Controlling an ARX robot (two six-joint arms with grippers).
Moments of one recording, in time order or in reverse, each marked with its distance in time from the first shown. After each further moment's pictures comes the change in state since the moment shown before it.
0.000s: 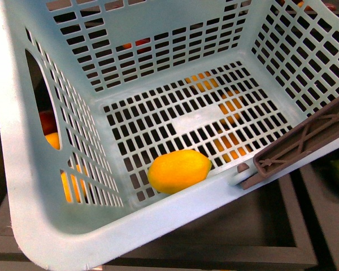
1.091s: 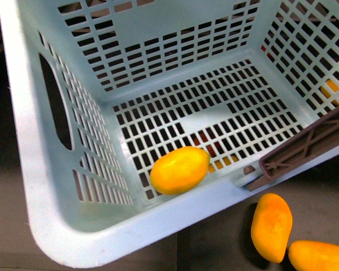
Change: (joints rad) left arm 0.001 0.001 0.000 0.000 0.002 0.005; right arm -0.183 0.231 0.319 -0.673 0.033 0.314
